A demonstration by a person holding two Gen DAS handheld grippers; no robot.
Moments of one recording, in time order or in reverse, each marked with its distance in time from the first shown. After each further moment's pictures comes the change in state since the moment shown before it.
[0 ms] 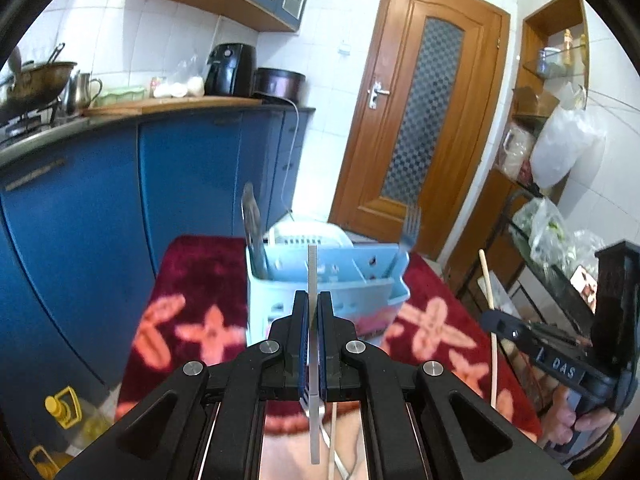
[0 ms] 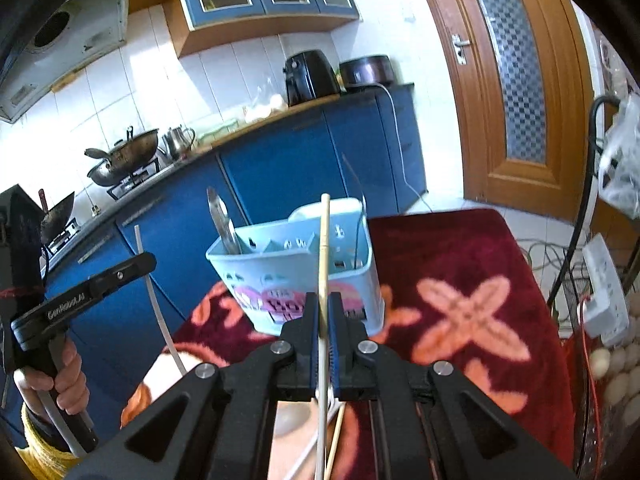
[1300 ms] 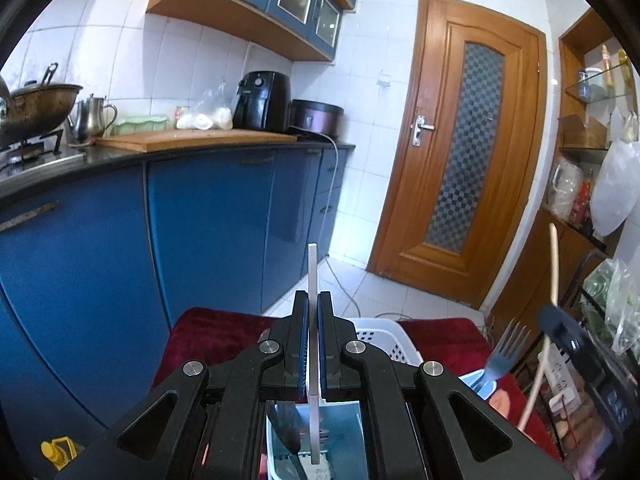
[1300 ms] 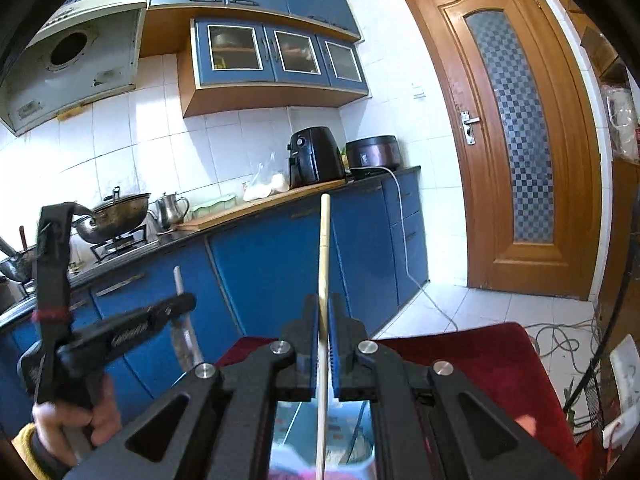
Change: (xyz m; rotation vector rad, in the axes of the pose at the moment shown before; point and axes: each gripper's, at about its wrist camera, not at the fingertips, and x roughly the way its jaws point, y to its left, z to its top) left arm 0.115 0.024 0.070 -0.030 -0.129 0.140; right arm 0.077 -0.004 0.076 -0.068 -0.309 -0.020
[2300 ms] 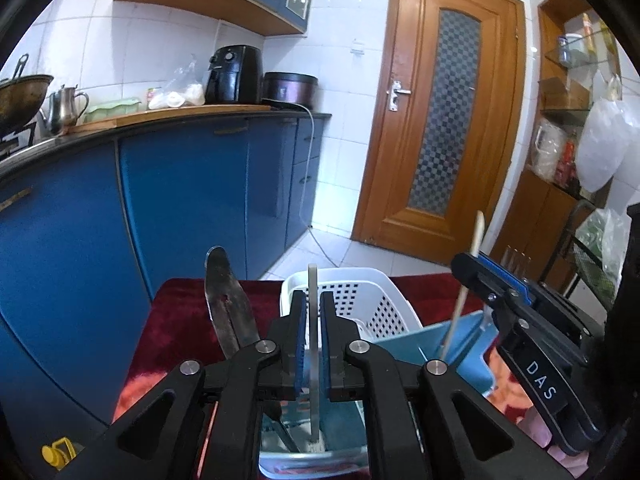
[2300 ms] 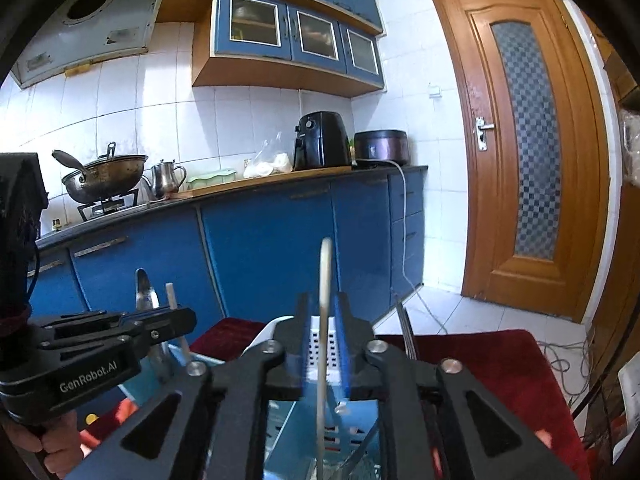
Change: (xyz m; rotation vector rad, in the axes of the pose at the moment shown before) left arm 0.011 -0.015 -0.034 0.080 0.097 -0.063; right arm 0.041 0.015 -0.027 -0.103 0.039 -0.013
